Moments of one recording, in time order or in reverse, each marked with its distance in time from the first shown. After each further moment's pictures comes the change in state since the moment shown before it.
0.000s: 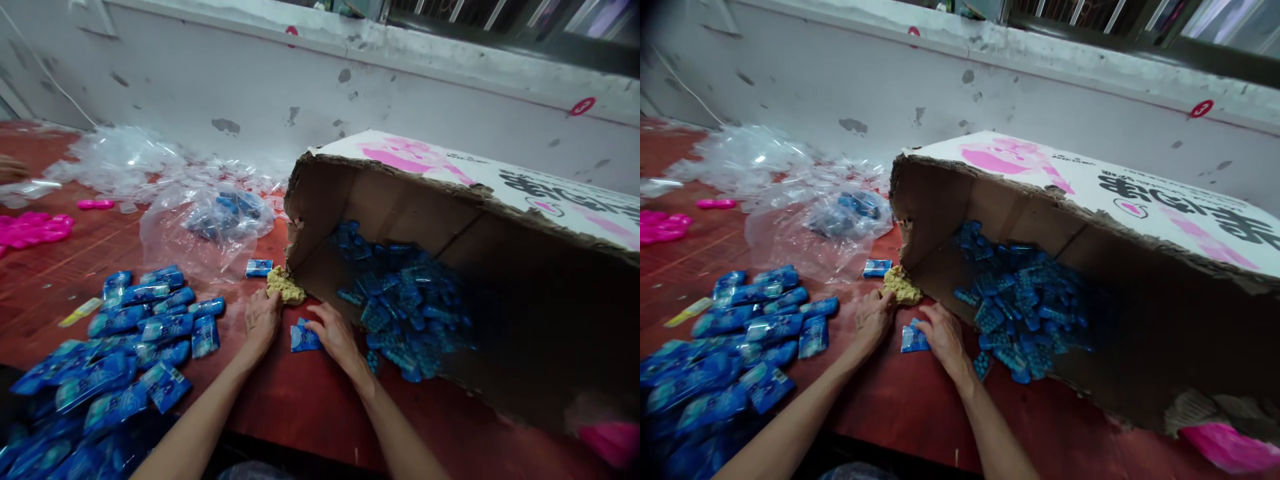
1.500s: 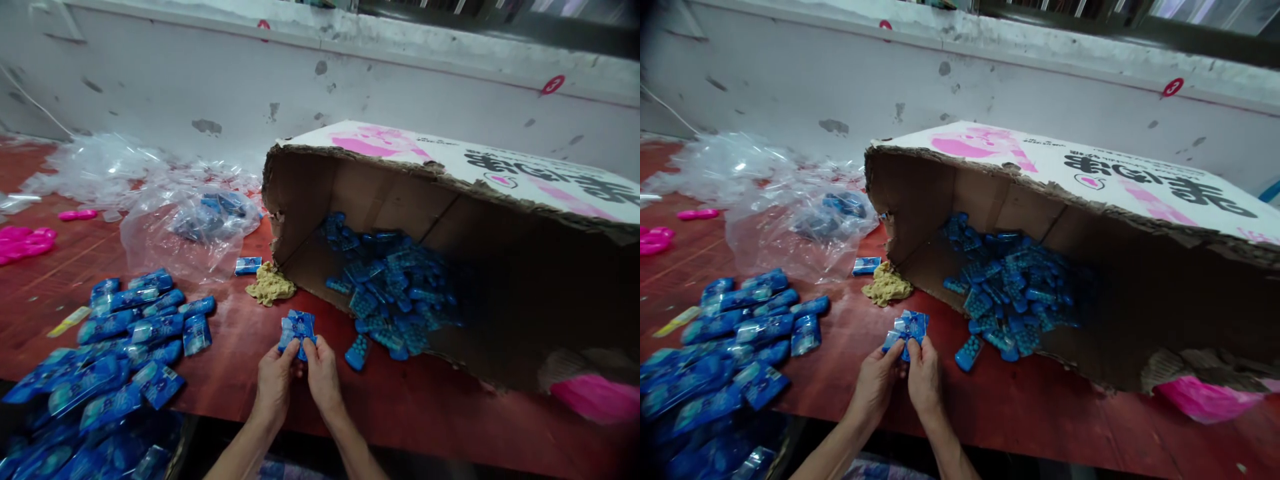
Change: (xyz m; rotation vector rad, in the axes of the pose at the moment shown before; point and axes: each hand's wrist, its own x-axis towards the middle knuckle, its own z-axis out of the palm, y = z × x) left_hand -0.102 0.070 -0.028 -1.673 -0.253 -0.847; right_hand -0.076 -0.041 0.024 0.985 0.272 0.545
